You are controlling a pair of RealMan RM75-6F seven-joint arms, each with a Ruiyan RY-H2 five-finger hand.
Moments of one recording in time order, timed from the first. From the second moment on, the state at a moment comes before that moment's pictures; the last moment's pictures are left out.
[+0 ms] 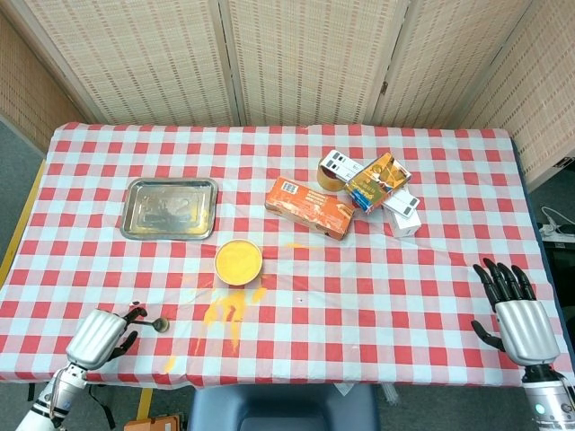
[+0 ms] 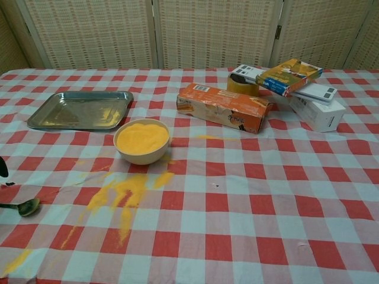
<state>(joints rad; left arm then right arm) -0.23 -1.33 0.06 -1.39 1.70 1.33 0.12 0.06 -1.13 0.01 -1.64 -1.56 1.46 -0.15</state>
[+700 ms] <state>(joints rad) -0.26 -1.44 0.09 -1.19 1.68 1.26 0.20 0.06 -1.13 -0.01 -1.65 -1.58 1.47 -0.15</state>
